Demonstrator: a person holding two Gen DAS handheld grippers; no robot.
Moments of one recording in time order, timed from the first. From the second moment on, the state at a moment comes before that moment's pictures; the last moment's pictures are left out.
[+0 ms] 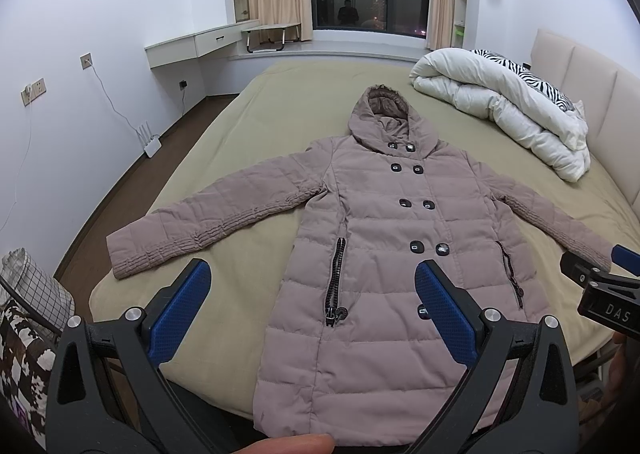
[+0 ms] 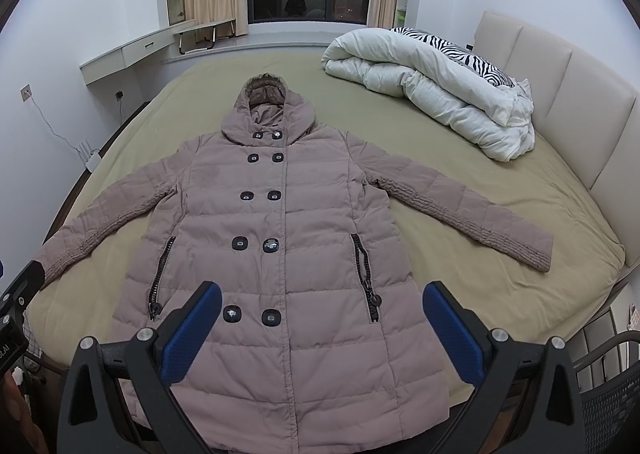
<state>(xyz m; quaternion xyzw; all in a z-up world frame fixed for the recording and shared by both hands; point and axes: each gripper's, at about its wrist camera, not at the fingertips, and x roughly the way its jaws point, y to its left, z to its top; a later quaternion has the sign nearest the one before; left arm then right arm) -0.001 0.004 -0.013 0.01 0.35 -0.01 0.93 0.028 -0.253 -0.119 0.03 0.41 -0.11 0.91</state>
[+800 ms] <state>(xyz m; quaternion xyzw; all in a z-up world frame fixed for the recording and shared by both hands) 0.039 -0.022 -0.045 0.02 0.38 -0.02 0.92 0.051 -0.292 -0.149 0.06 0.44 -0.12 0.89</state>
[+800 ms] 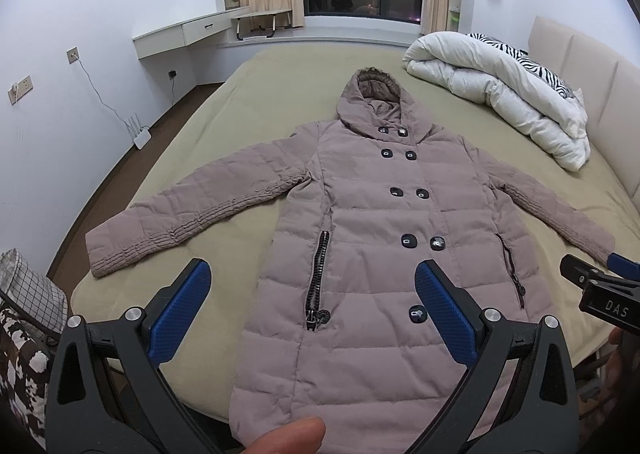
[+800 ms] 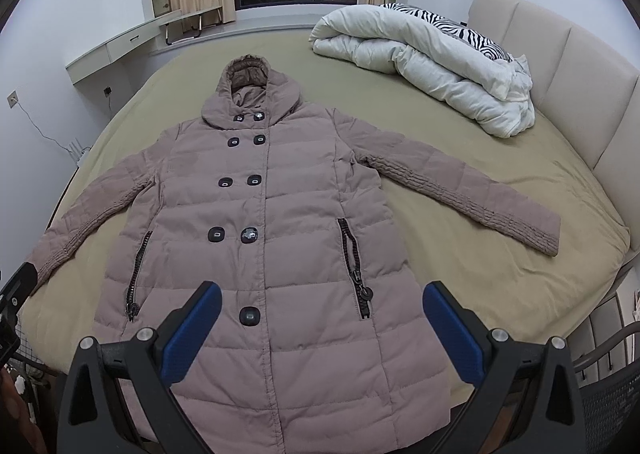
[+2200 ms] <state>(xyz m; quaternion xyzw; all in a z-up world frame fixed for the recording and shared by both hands) 0.339 -0.100 -0.170 -0.25 0.45 -0.22 0.83 0.271 -0.466 -0.207 0.10 0.32 -0.05 0.94</state>
